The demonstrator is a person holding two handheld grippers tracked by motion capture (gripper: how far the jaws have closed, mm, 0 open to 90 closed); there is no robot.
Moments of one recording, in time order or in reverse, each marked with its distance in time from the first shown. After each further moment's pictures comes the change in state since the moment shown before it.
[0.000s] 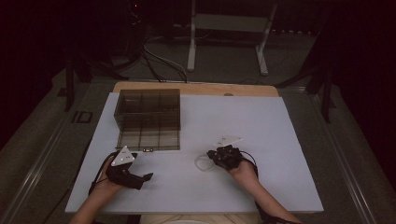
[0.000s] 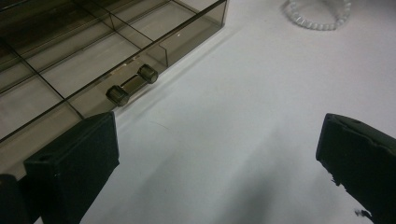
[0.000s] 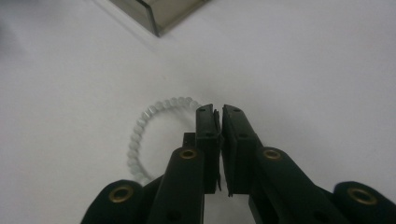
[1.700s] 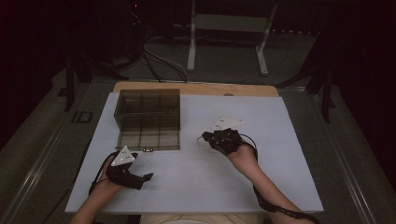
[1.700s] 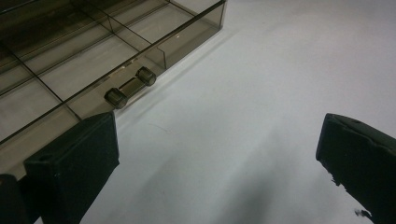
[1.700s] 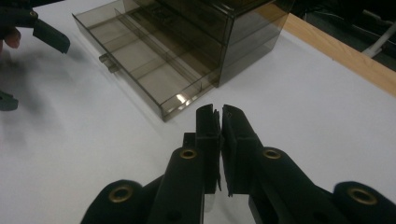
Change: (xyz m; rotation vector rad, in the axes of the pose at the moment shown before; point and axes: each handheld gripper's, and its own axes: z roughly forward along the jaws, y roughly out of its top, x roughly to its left) left arm 0.000 0.001 -0.001 -0.009 -0.003 -0.001; right arm 0.002 0.068 -0.036 -0.116 -0.016 -0.086
